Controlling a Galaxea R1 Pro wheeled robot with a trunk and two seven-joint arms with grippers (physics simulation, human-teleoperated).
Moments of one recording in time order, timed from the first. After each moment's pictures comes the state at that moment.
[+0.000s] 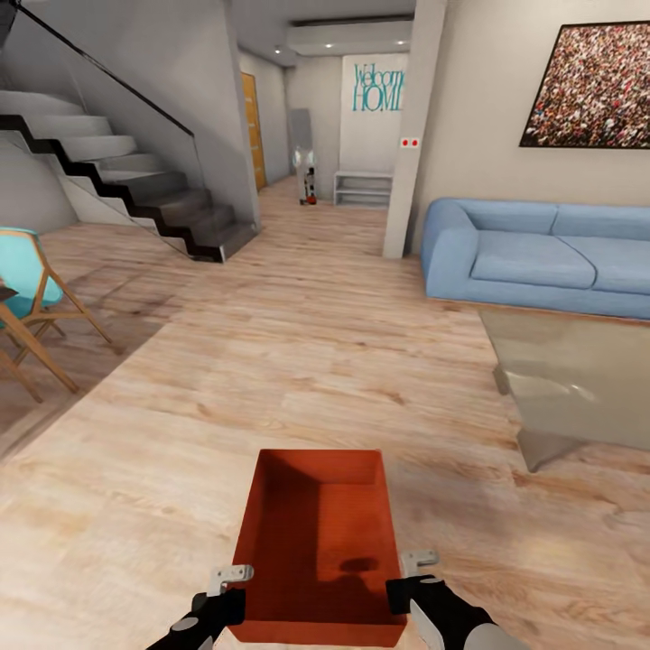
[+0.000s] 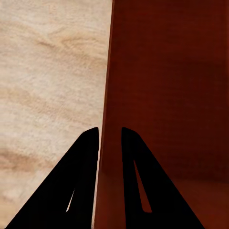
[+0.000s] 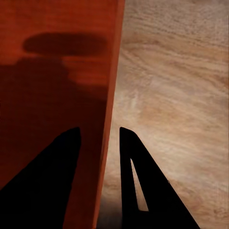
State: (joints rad) left arm -0.51 -0.04 -0.11 -0.14 0.18 -0.14 0.01; right arm -0.58 0.10 0.07 -0.17 0.03 0.17 -0.08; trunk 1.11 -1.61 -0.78
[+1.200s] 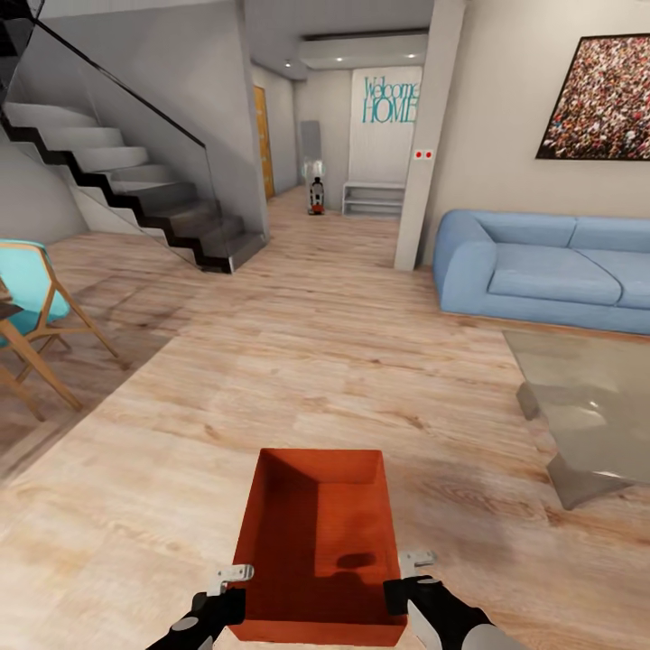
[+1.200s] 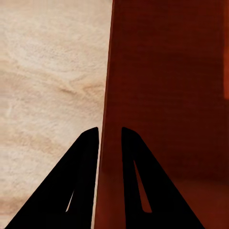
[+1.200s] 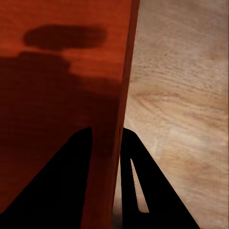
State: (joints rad) left arm -0.51 -0.04 -0.12 -0.14 0.18 -0.15 0.01; right arm -0.58 0.11 0.07 -0.17 0.03 0.17 -0.08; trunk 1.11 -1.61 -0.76
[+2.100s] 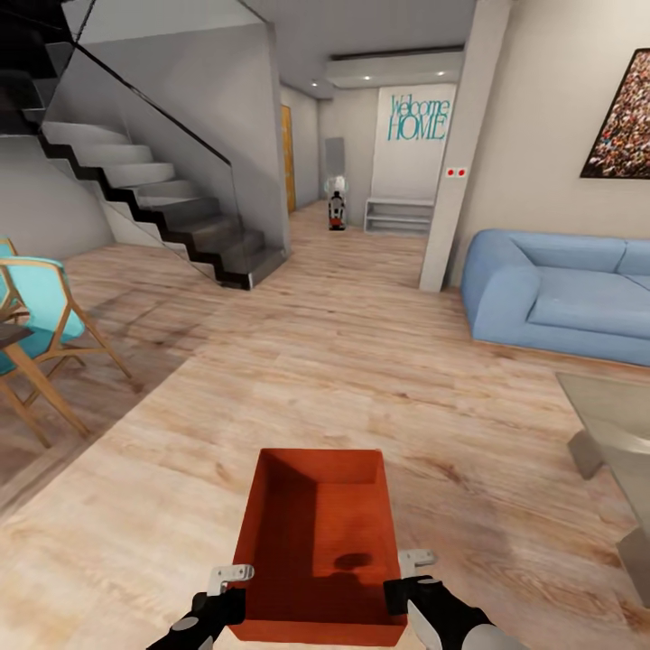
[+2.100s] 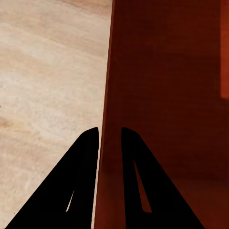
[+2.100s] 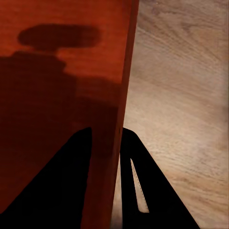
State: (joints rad) left arm -0.51 -0.04 -0.12 -0.14 0.18 -0.15 0.01; right arm -0.58 0.11 0.07 -0.17 0.02 0.17 -0.08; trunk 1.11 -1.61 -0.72
